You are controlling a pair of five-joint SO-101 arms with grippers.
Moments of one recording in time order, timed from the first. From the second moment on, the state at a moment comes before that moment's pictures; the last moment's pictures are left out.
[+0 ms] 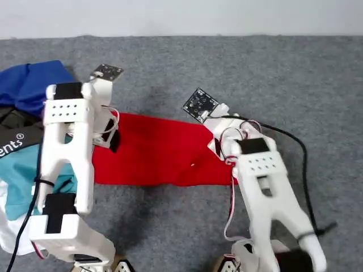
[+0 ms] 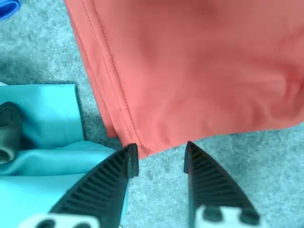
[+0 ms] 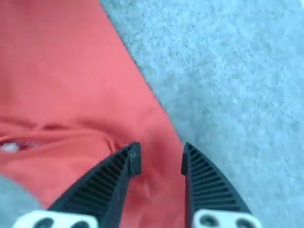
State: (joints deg) left arm -7.5 7.0 -3.4 97.8 -13.0; right arm -12.6 -24.5 41.8 44.7 40.7
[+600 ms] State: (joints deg) left arm -9.1 -0.4 -4.8 99.3 -12.9; right arm -22.5 -7.0 41.8 36.9 32.1
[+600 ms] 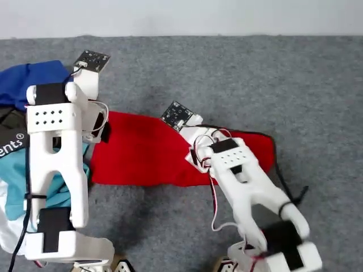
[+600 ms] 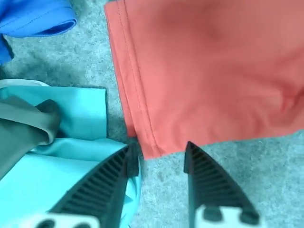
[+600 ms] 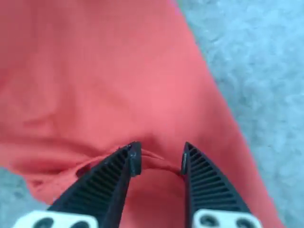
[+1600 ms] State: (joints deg) left arm -9.1 -0.4 -4.8 99.3 -12.9; right arm -17.9 -14.7 31.8 51.1 32.1
